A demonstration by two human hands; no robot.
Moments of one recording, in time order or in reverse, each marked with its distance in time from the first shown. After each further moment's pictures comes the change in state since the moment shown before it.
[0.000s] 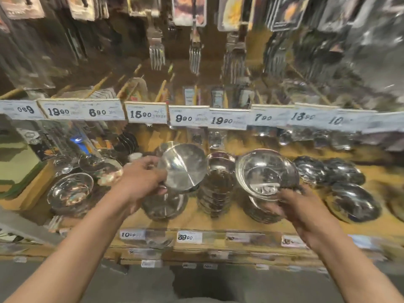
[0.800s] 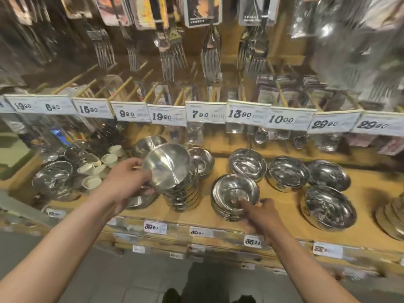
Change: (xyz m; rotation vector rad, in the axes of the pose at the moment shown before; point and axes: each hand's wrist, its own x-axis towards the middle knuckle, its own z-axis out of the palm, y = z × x) left_hand -0.048 0.024 0.113 0.003 0.143 -0.081; right_hand 0.093 0.042 -0.107 -0.544 0.023 0.124
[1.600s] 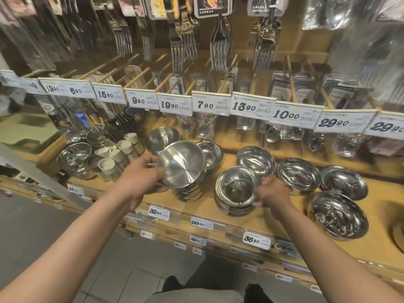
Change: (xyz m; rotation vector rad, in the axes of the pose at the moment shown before) left_hand -0.031 -0.015 0.034 -0.074 0.057 -0.009; right_hand 0.048 -0.031 -0.021 -0.183 -0.015 -0.133
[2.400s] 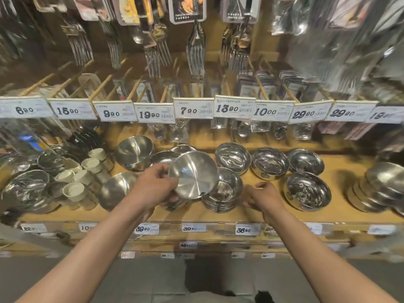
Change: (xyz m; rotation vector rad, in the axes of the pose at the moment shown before) left_hand 0.018 0.006 0.024 0.103 -0.265 0.036; right_hand -0.058 0.002 0.005 0.356 0.141 0.136
